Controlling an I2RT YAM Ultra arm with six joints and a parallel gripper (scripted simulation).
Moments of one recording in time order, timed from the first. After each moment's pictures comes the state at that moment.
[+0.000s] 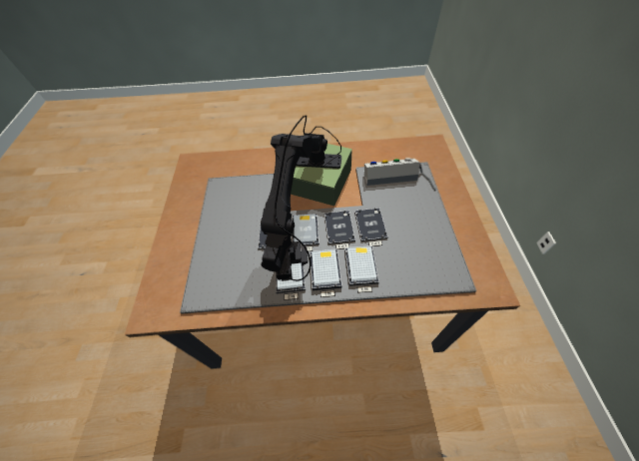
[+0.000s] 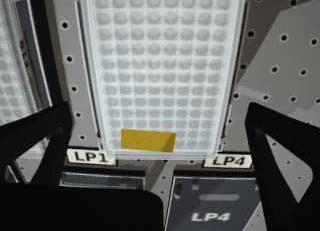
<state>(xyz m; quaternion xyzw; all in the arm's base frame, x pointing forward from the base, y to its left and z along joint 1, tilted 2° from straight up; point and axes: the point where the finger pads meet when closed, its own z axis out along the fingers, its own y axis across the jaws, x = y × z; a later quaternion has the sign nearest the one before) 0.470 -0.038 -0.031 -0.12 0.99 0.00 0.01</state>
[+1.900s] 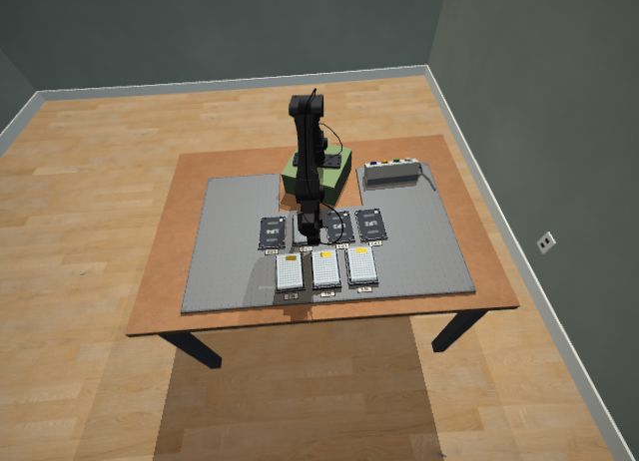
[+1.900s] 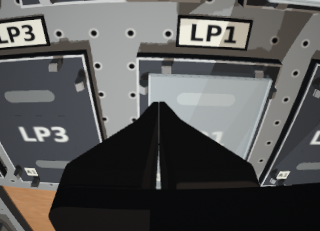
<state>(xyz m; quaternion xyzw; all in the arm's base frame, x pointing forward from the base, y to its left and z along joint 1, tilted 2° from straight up) 0.336 0.032 -0.033 -0.11 0.99 0.00 -0.01</state>
